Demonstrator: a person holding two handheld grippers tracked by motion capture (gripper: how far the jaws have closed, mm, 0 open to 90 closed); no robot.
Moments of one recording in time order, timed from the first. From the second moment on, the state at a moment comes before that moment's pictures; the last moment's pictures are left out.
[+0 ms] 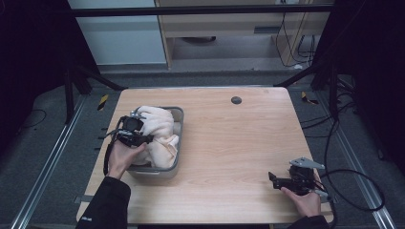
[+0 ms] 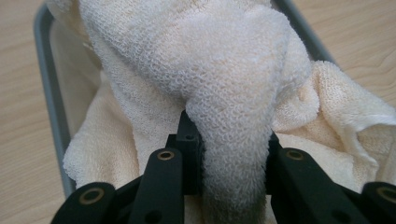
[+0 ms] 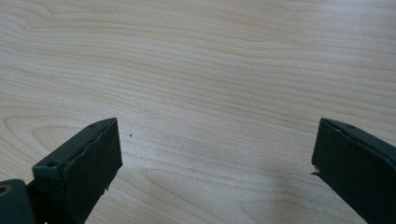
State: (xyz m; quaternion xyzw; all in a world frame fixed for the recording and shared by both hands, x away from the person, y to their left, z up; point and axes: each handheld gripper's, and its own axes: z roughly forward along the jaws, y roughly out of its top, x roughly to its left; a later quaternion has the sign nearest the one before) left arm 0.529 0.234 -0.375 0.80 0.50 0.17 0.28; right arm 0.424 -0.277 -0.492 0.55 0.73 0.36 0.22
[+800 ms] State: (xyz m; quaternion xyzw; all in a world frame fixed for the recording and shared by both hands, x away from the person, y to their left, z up) left arm 0.517 0.242 -0.310 0.80 0.47 0.20 0.31; right arm 0.424 -0.277 -0.492 0.55 0.73 0.35 0.22
